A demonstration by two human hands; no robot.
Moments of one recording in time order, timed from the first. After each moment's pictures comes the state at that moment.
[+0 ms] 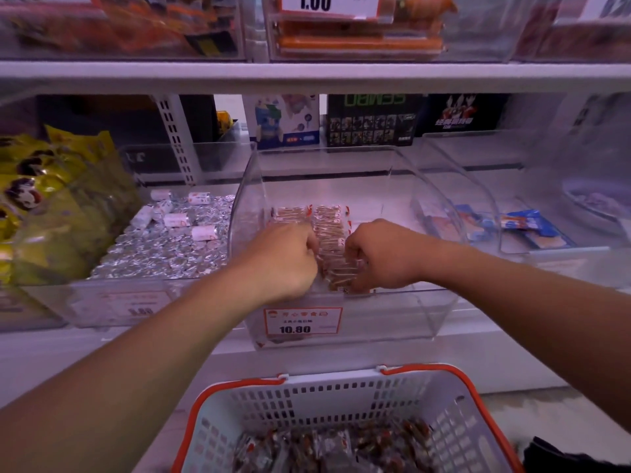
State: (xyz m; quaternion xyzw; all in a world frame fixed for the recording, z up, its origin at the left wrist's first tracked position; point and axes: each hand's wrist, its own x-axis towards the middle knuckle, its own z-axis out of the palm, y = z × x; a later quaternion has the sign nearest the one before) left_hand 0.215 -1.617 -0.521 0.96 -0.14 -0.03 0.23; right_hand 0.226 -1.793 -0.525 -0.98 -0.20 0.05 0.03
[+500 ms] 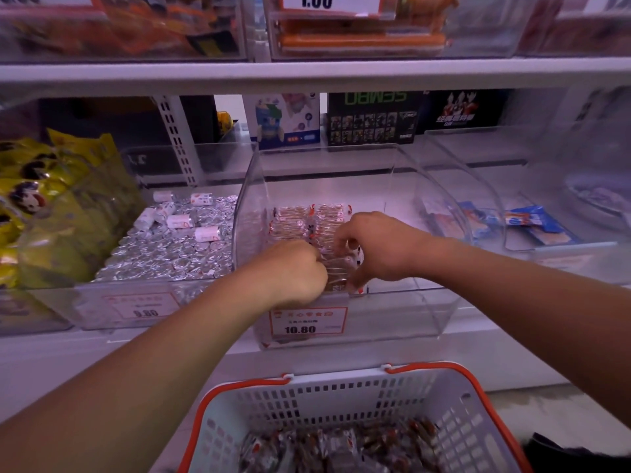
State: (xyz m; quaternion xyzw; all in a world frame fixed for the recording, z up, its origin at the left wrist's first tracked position) left_hand 0.215 -1.620 -0.523 0.97 -0.15 -0.12 0.15; right_hand 0.235 -1.786 -0.527 -0.98 -0.18 0.04 0.08
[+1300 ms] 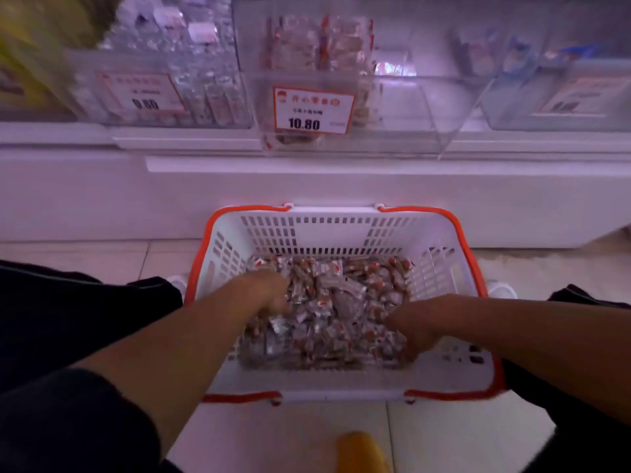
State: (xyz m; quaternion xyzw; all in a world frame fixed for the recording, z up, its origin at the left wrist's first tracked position) left_hand 0.070 -1.572 -0.752 0.88 -0.17 -0.44 -0.05; right_hand 0.019 -1.825 -0.756 -0.83 -0.17 0.52 -0.08
